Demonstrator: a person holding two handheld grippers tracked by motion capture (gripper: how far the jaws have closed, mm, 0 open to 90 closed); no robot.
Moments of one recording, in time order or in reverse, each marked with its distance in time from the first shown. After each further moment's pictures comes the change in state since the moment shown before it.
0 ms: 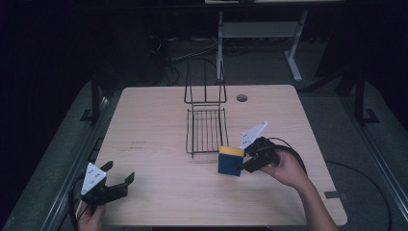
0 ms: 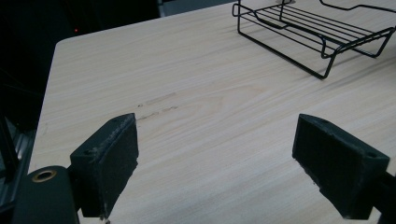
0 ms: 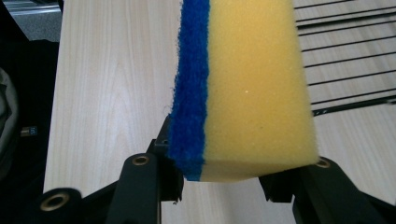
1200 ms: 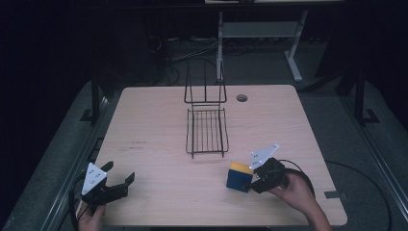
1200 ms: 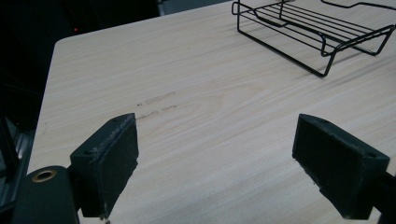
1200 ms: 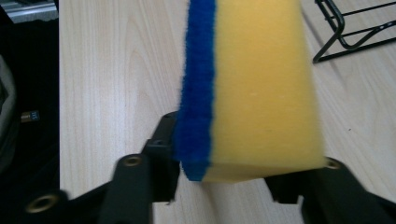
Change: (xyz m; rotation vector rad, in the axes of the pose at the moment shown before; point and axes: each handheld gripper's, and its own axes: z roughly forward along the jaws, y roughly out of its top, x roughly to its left) left arm -0.001 0.000 0.000 0.004 0.000 0.003; right arm 0.038 -0.049 0.010 0.003 -0.045 0.075
